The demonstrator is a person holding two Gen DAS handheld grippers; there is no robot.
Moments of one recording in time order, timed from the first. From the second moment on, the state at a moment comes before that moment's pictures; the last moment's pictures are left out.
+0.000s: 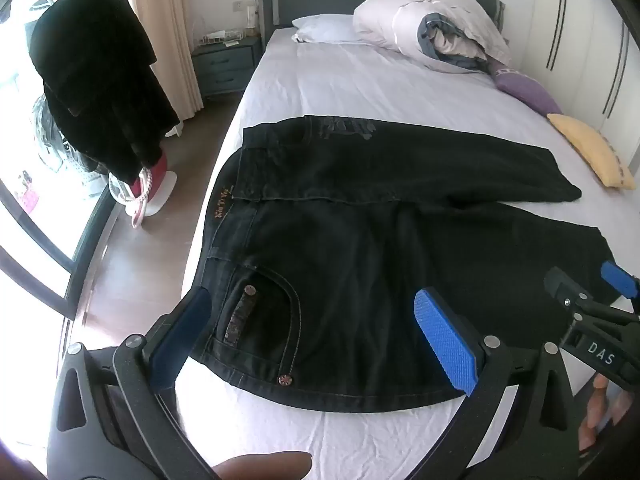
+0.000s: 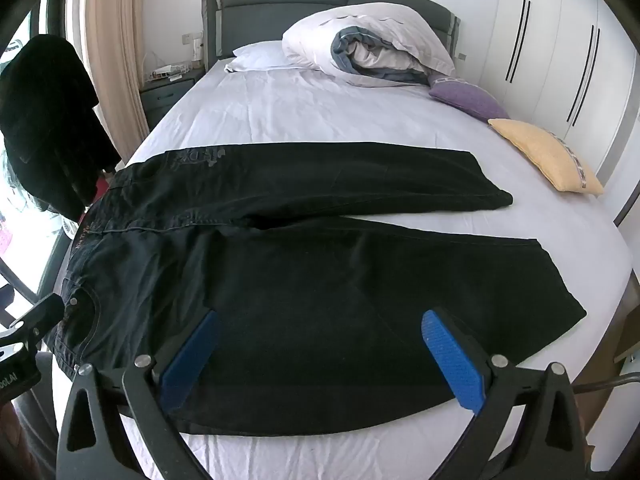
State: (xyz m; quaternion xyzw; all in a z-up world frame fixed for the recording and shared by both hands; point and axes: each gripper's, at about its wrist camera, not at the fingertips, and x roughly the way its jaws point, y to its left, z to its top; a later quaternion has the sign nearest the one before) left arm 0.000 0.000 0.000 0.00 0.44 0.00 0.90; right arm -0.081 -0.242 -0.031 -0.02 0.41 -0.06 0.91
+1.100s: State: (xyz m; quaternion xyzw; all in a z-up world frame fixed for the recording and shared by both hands) left arm 0.000 0.000 0.001 0.00 0.44 0.00 0.90; right arm -0.082 -0.241 -0.035 -0.02 0.41 -0.06 0.91
